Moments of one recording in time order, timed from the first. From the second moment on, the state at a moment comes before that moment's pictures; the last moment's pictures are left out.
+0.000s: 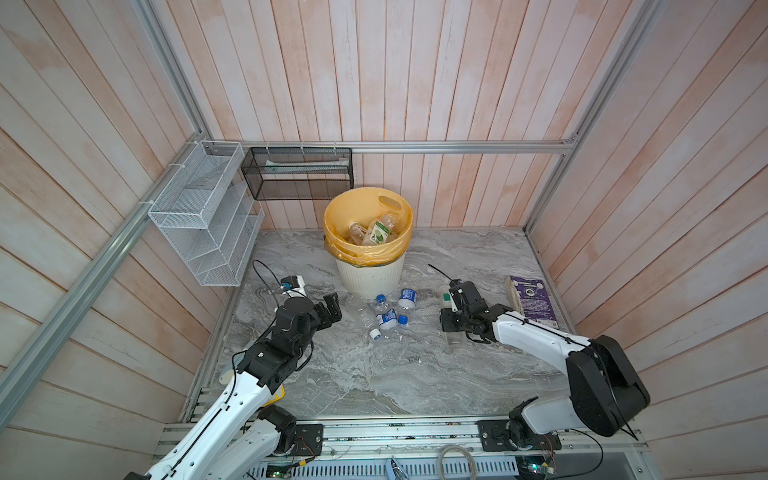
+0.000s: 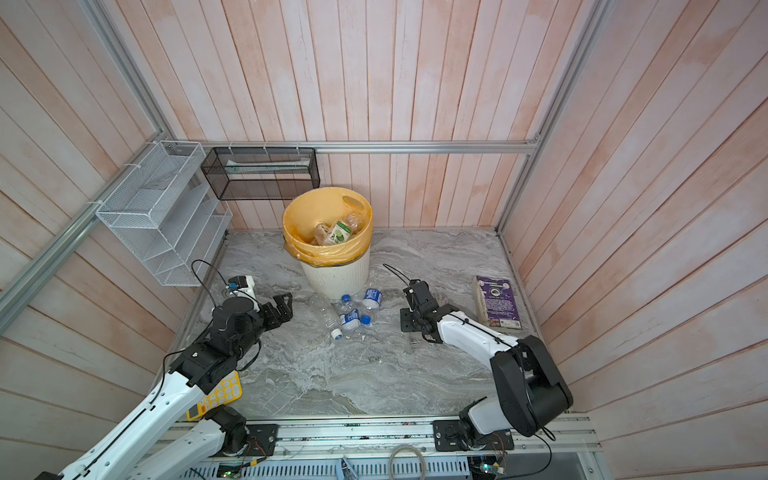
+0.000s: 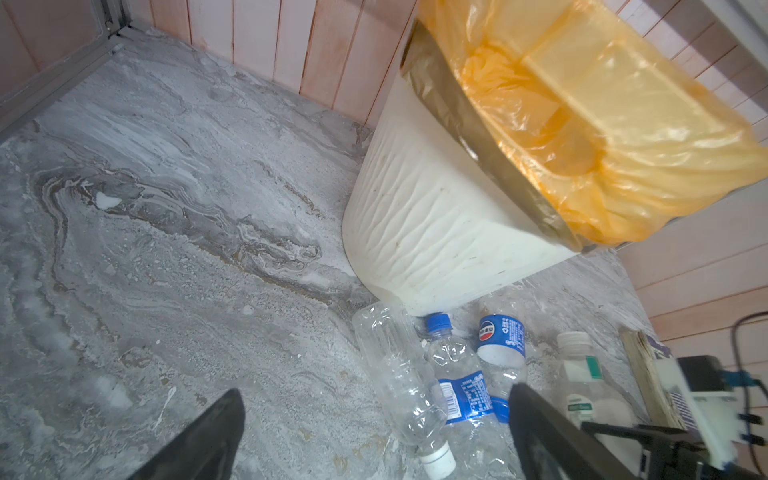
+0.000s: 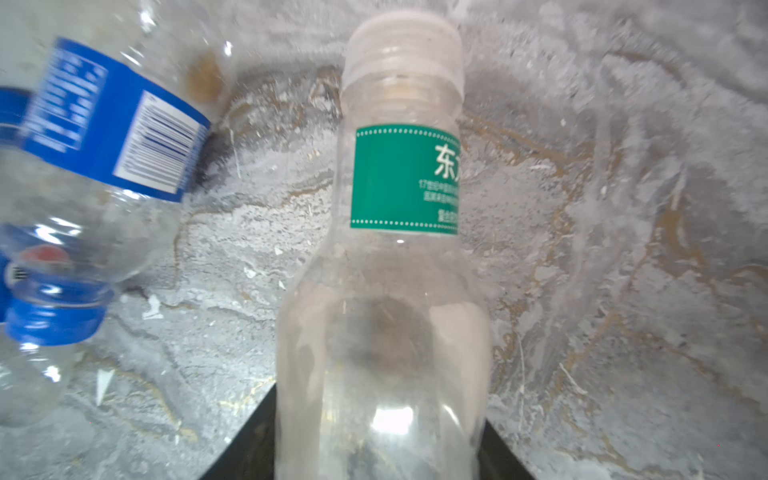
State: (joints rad) left arm -0.47 0.80 0.67 -0.38 -0.27 -0.62; right arm 0.51 1.38 0.76 -0.34 0.09 0.38
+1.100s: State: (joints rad) left arm -0.58 1.01 0.52 -0.35 -0.18 -0.83; right arm 0.51 1.85 2.04 -0.49 -0.24 0.36
